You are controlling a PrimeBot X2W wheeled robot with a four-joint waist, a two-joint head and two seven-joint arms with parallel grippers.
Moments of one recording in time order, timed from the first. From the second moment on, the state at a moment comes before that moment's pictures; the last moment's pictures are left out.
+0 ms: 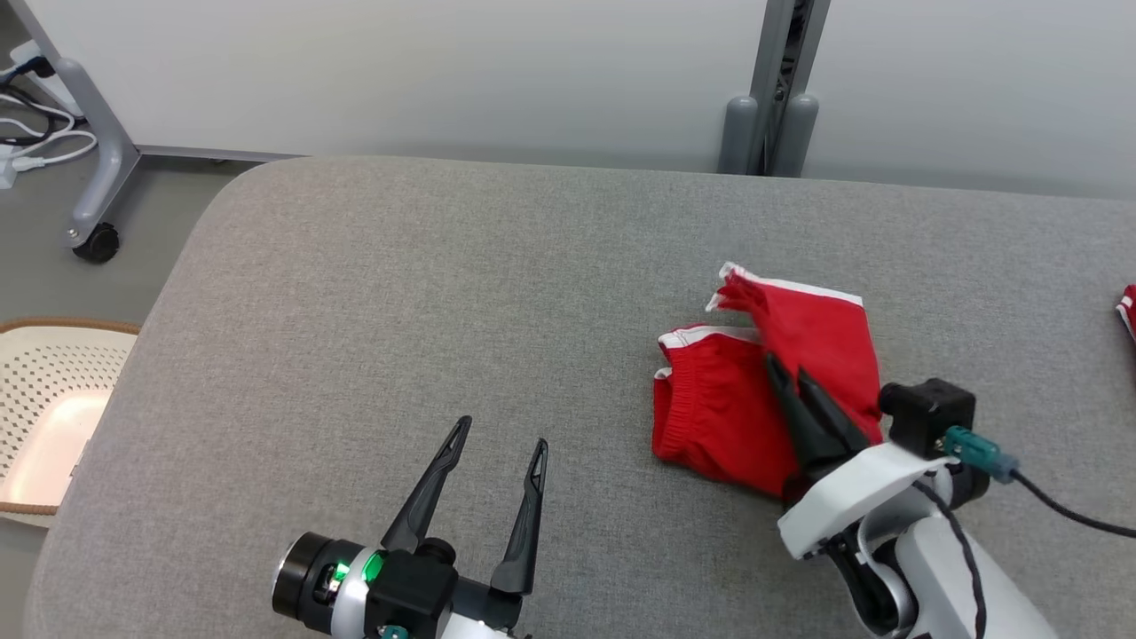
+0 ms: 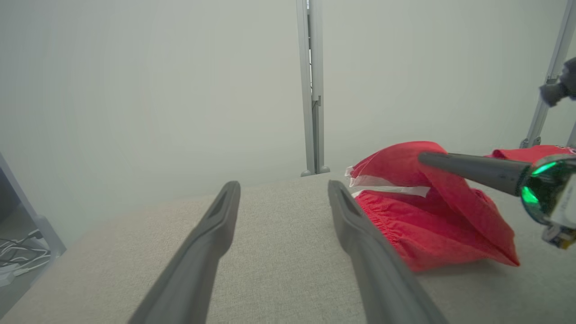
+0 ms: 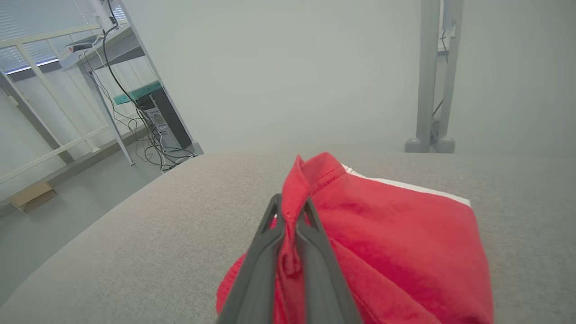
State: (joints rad) left arm -0.03 0.12 -0.51 0.01 -0.14 0.20 -0.26; right arm -0.36 -0.09 0.35 0.47 0.44 0.13 -0.19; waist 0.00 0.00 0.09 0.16
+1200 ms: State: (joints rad) left arm 0.02 0.09 -0.43 0.05 -0.20 0.20 -0.26; right arm -0.21 -0.09 0.34 0.38 0.34 0.13 -0.24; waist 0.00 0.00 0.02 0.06
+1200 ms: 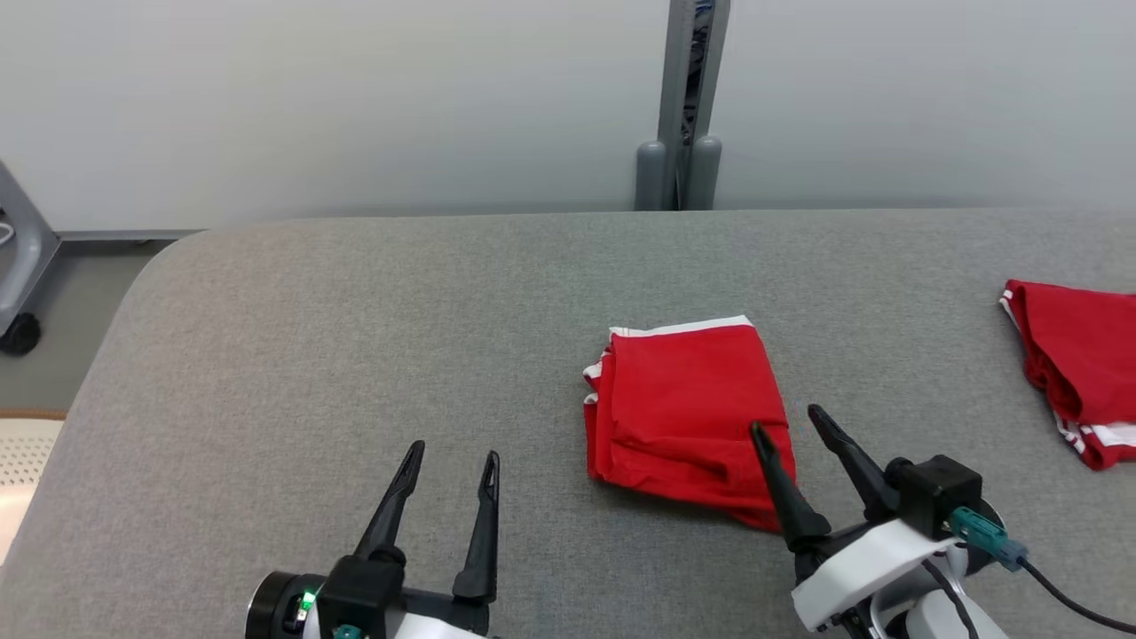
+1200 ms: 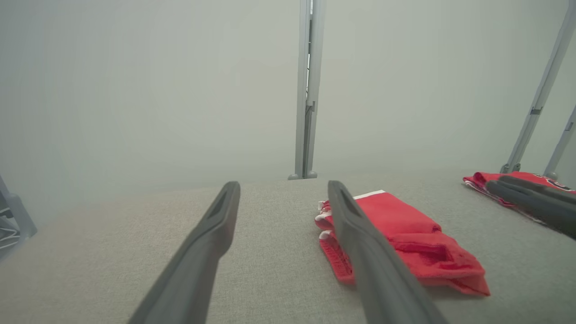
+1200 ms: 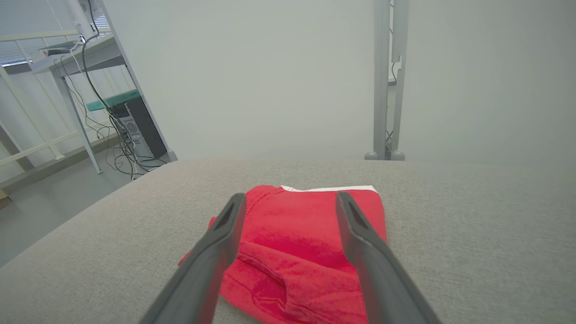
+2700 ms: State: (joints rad) left arm 0.16 0.05 -0.22 0.09 -0.18 0.13 -0.26; right arm 0.06 -0.06 0.14 0.16 0.20 0.13 -0.26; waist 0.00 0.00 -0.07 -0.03
